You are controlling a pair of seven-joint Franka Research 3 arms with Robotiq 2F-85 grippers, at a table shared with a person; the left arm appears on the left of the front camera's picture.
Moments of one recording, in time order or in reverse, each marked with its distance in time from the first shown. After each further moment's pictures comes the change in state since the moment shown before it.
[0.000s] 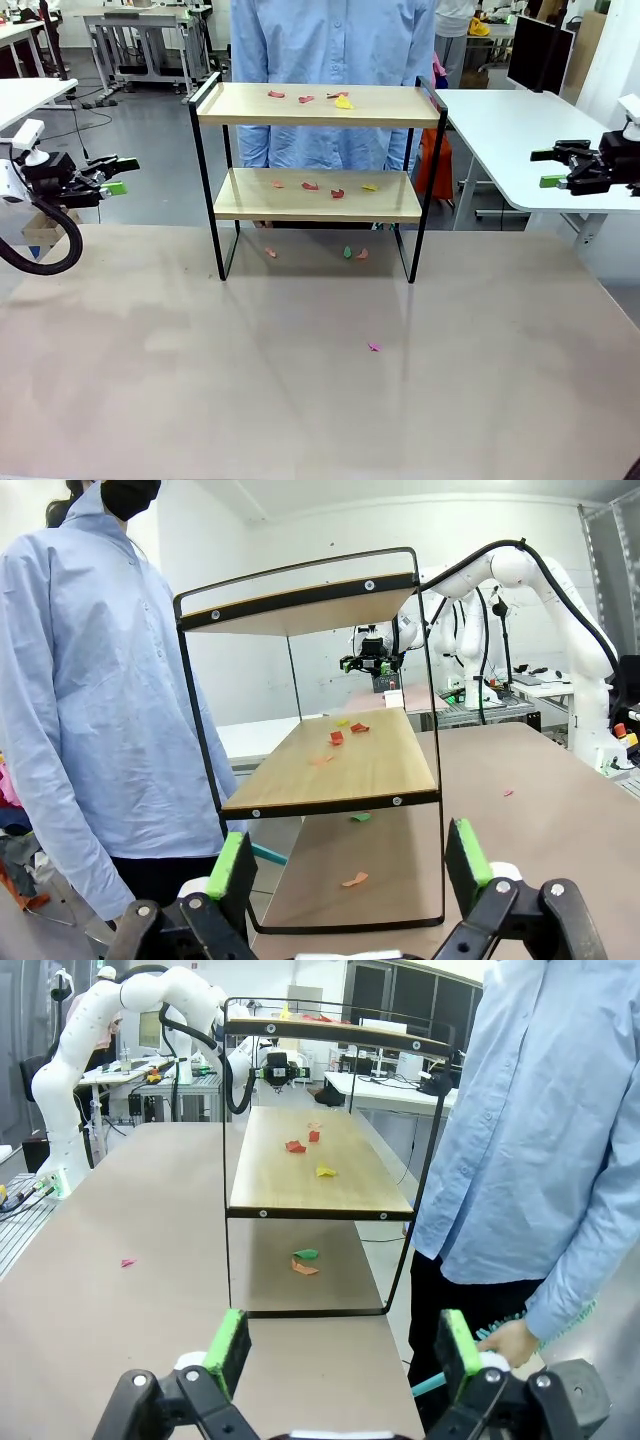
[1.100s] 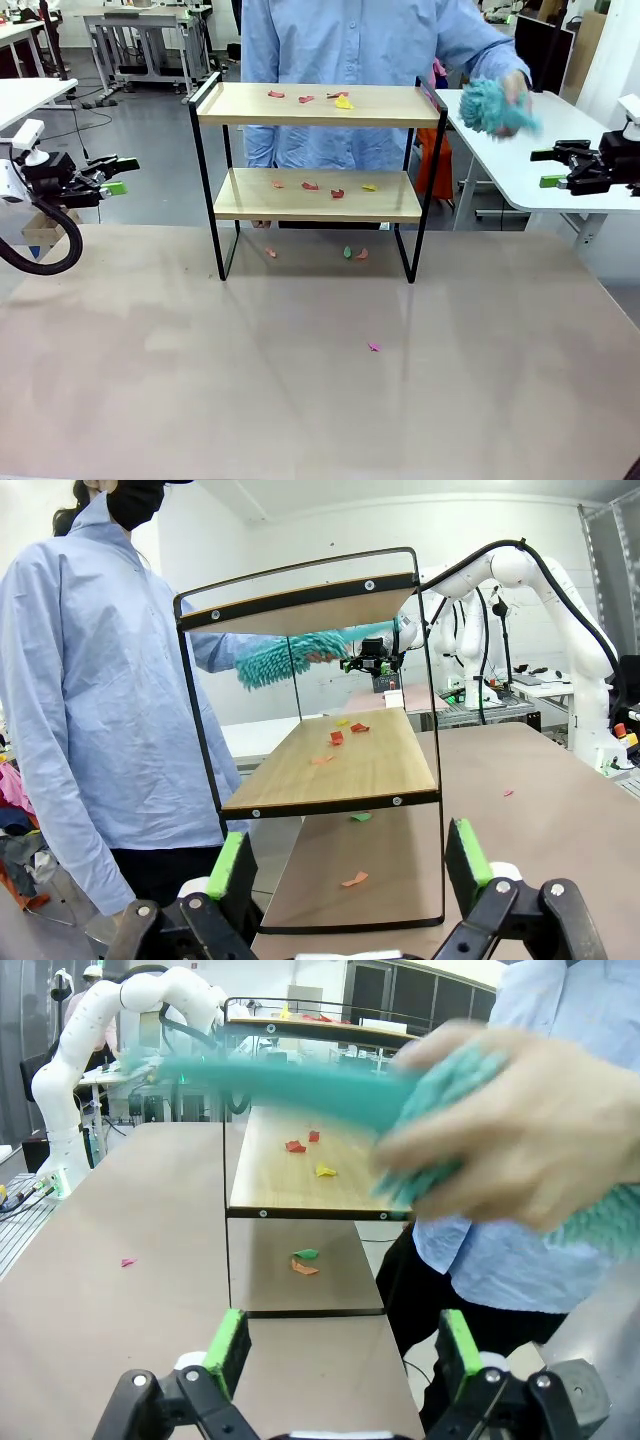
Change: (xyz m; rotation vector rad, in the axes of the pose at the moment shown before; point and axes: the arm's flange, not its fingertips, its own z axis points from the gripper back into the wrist) left arm 0.000 0.000 0.000 0.000 0.000 0.000; right arm 0.000 0.000 0.000 0.000 0.000 0.000
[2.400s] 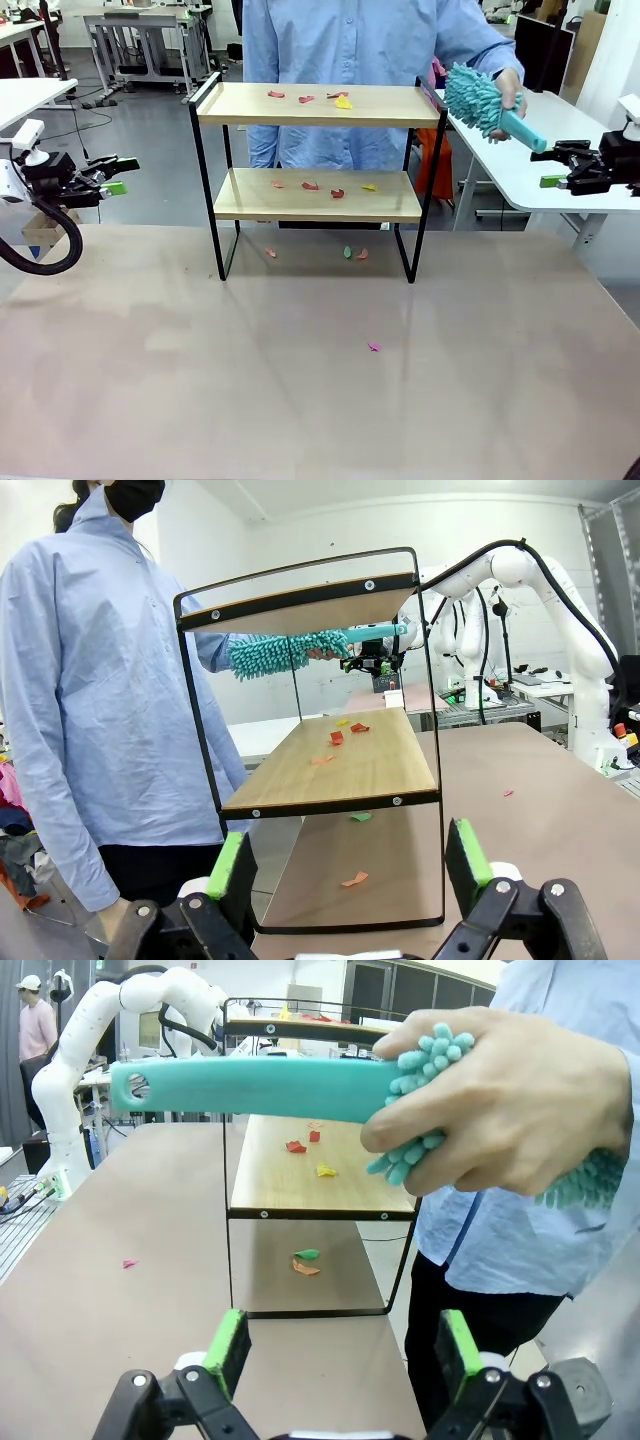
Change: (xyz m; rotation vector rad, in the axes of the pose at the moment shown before) left arm 0.000 0.000 0.000 0.000 0.000 0.000; right arm 0.004 0.001 0.000 0.002 0.004 -0.007
